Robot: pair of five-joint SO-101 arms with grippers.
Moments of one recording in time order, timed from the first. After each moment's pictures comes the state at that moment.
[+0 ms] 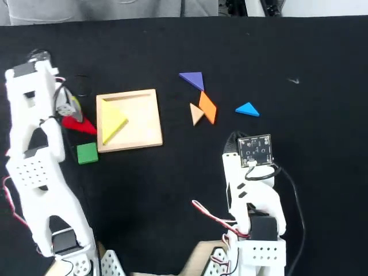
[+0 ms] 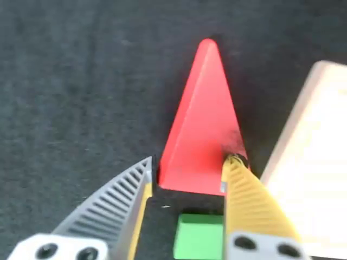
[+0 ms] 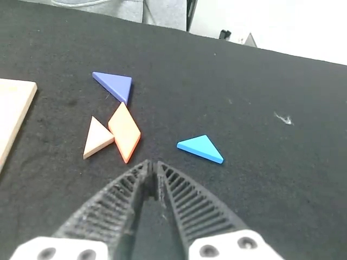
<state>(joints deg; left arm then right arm) -22.1 44.9 -36.6 88.9 0.7 1.5 -103.4 96.7 38.5 12.9</state>
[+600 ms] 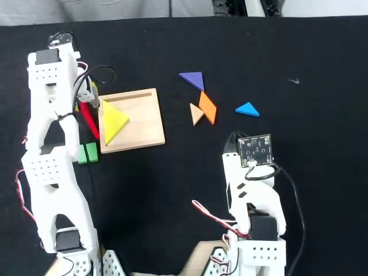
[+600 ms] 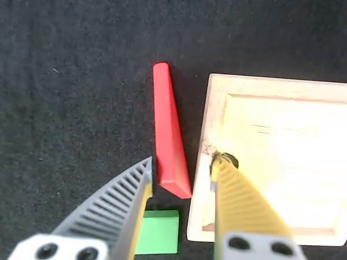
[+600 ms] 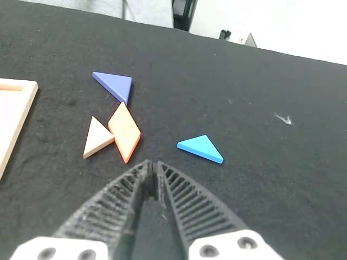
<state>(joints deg) -13.7 44.9 -46.0 92.8 4.2 1.5 -103.4 96.7 38.5 12.9</state>
